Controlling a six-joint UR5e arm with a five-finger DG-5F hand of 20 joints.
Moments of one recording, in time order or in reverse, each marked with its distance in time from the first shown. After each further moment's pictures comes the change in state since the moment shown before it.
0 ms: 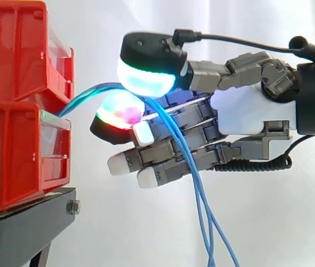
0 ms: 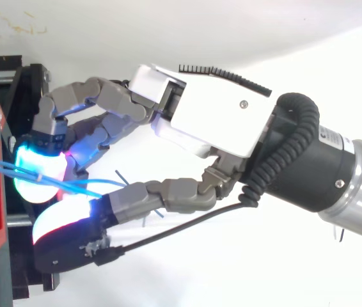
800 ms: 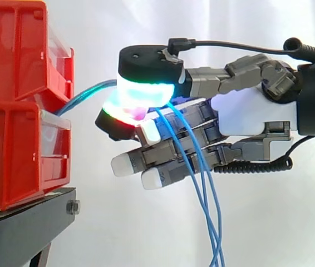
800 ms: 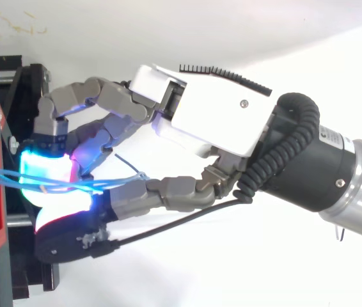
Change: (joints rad) arm 0.000 0.000 0.001 -0.008 0.000 0.013
